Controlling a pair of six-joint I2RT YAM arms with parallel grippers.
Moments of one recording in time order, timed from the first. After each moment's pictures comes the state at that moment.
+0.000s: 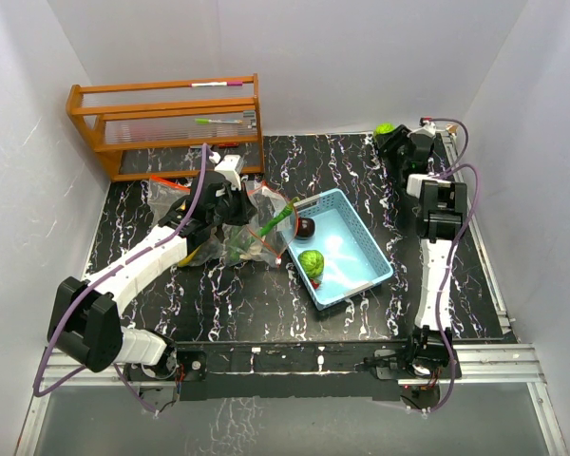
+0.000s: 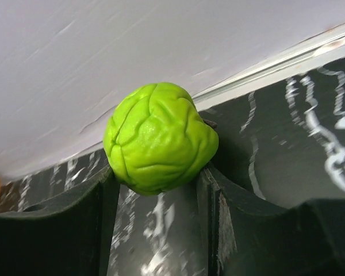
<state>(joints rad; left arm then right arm) -0.49 1.35 0.96 -0.15 0.12 -0.36 -0.13 2.66 1.93 0.61 -0.22 0.57</state>
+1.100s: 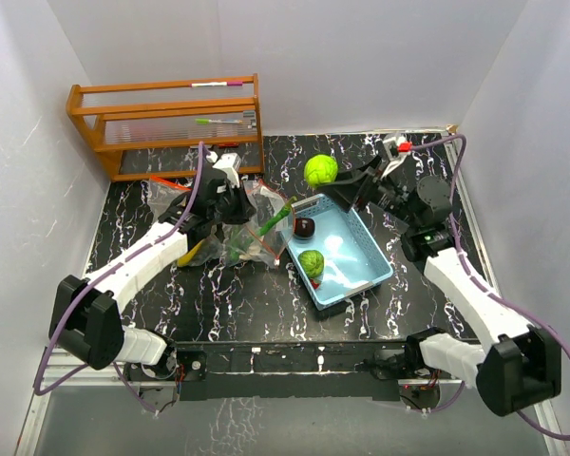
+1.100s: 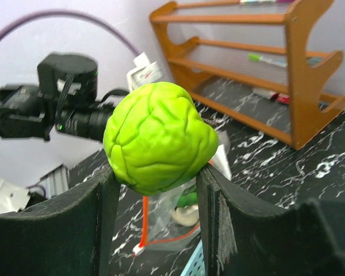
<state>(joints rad) -0.49 1.37 1.00 -0.22 0.08 -0.43 0.26 1.12 0.81 0.57 -0.70 0.53</state>
